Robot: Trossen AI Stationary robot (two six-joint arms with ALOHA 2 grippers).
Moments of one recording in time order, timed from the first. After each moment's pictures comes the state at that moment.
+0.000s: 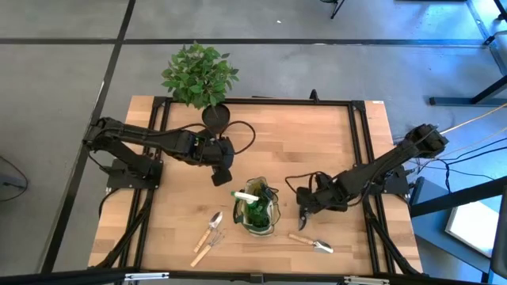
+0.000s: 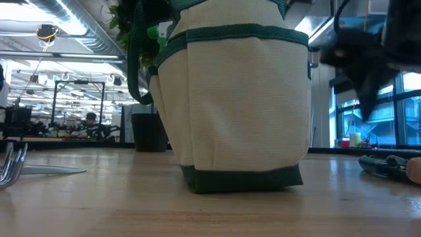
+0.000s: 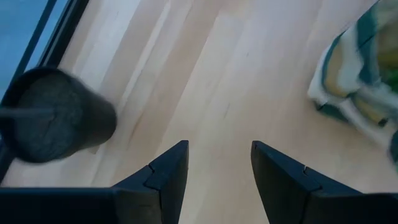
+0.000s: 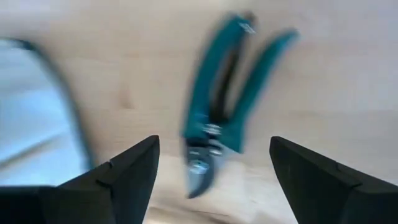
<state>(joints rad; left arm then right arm) -0.11 1.46 1.34 -1.06 -0.39 -0.45 0.50 1.41 0.81 -0.69 0.07 2.13</state>
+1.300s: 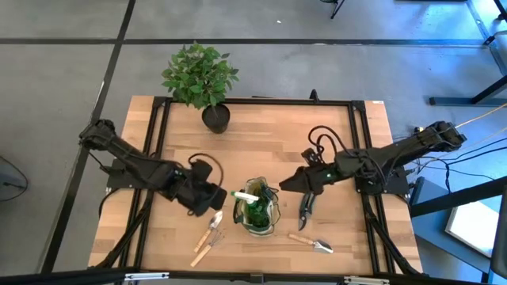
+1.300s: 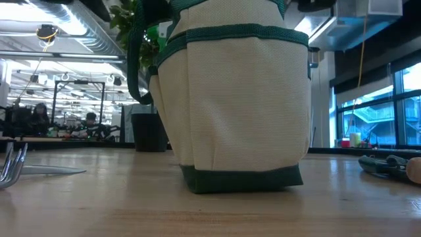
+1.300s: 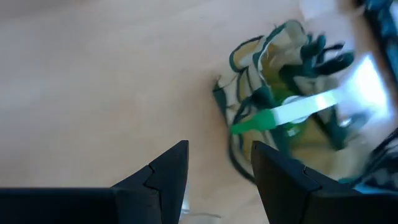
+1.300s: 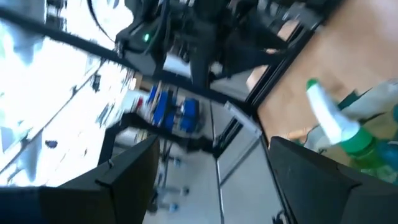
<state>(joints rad) -0.52 1.43 1.34 -1.08 -0.48 -1.63 0.34 1.15 0.81 0.25 0.03 1.19</state>
